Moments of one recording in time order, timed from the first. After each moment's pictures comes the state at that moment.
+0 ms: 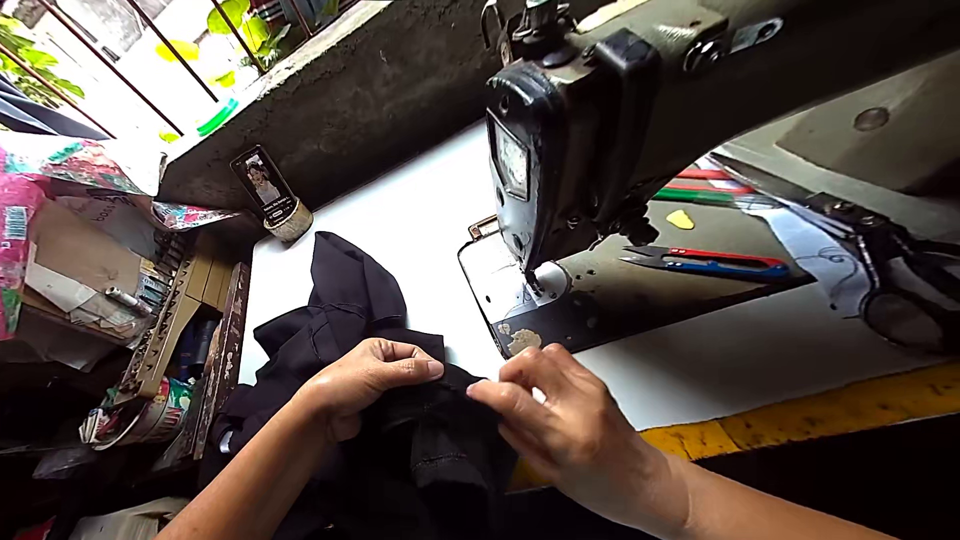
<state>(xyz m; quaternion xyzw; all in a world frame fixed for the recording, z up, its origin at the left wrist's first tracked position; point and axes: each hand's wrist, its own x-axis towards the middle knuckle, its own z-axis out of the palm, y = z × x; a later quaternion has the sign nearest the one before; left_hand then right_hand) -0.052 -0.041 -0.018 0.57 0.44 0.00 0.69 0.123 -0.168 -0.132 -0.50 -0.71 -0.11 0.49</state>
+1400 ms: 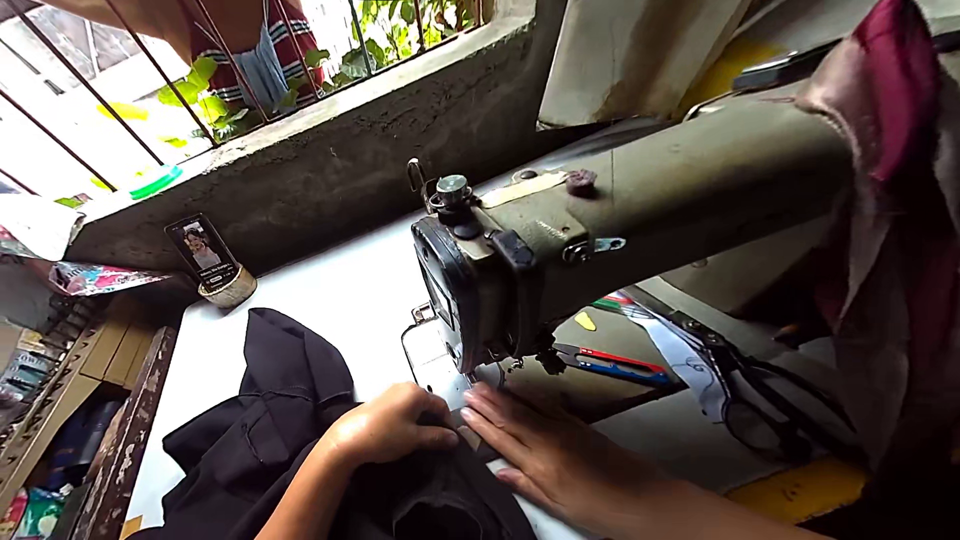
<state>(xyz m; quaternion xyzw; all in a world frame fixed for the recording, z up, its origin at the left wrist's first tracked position) 0.043 0.009 -0.067 0.87 0.16 -0.12 0.44 0.224 -0.157 -0.173 -0.55 -0.79 -0.10 0.27</state>
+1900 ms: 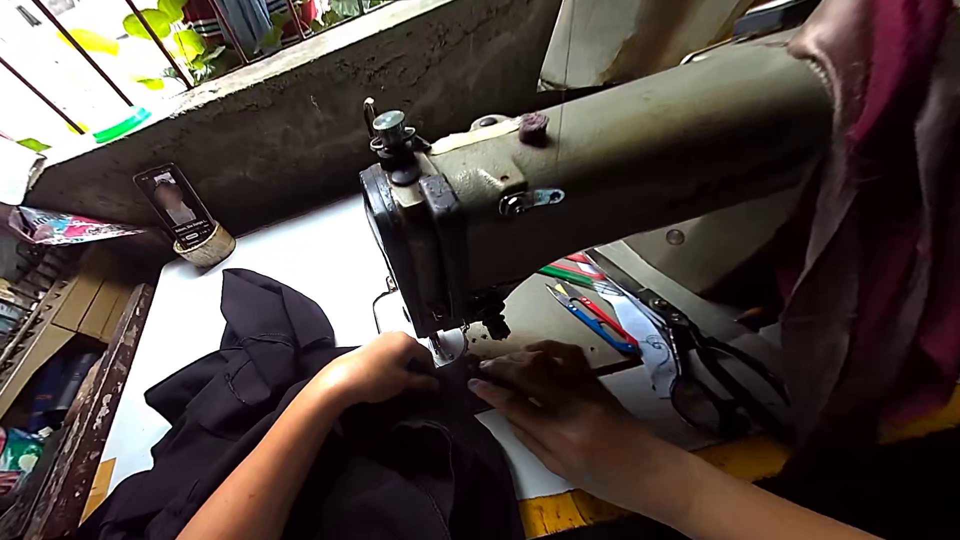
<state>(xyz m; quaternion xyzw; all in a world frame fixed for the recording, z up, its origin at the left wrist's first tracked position) 0.080 0.000 -0.068 0.91 0.18 -0.12 0.36 0.259 -0.182 -0.142 -0.53 -0.77 -0.13 0.33</state>
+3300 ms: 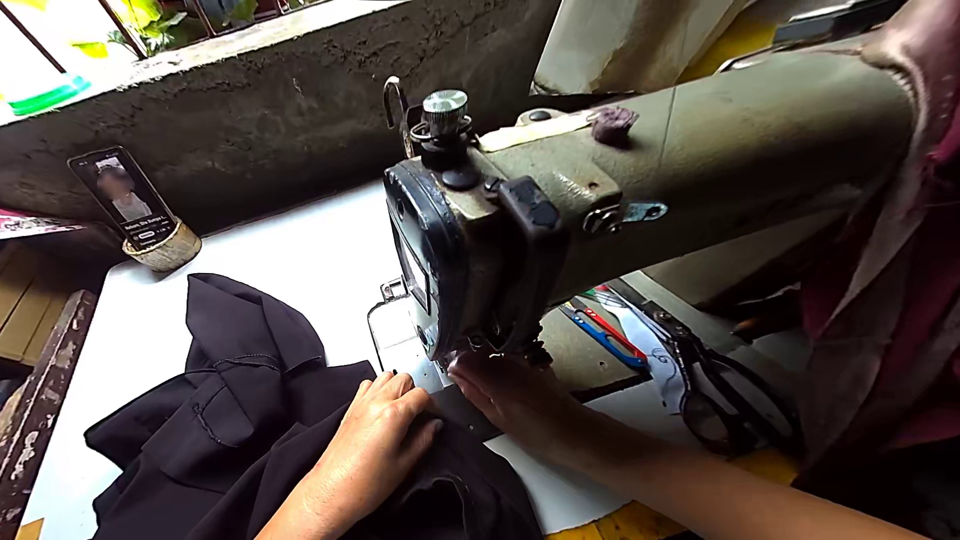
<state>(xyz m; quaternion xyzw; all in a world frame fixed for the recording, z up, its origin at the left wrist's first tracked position) 0.038 -0.034 -0.125 0.94 0.19 0.17 0.22 0.240 -0.119 -0.152 -0.60 -0.73 -0.13 0.30</state>
